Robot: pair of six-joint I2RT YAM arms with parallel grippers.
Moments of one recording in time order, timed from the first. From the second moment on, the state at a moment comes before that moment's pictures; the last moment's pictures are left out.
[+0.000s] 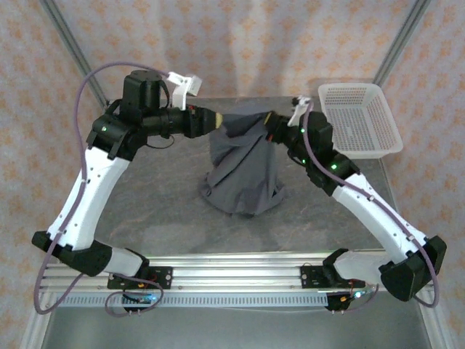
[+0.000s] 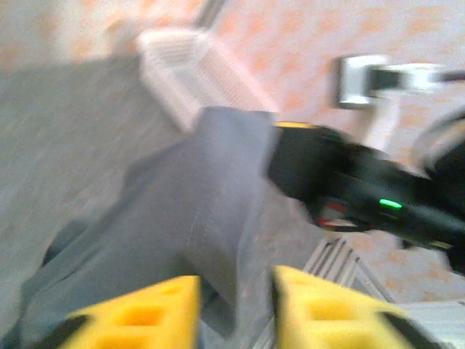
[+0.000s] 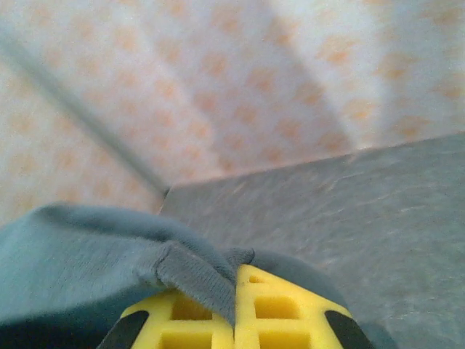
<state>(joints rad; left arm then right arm) -0.41 1.41 1.89 -0.92 0.55 -0.34 0.54 1.20 1.21 -0.23 0.12 0.60</state>
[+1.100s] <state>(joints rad) -0.33 1.09 1.34 -0.93 0.11 -0.44 0.68 2.16 1.74 -0.67 0.21 0.44</state>
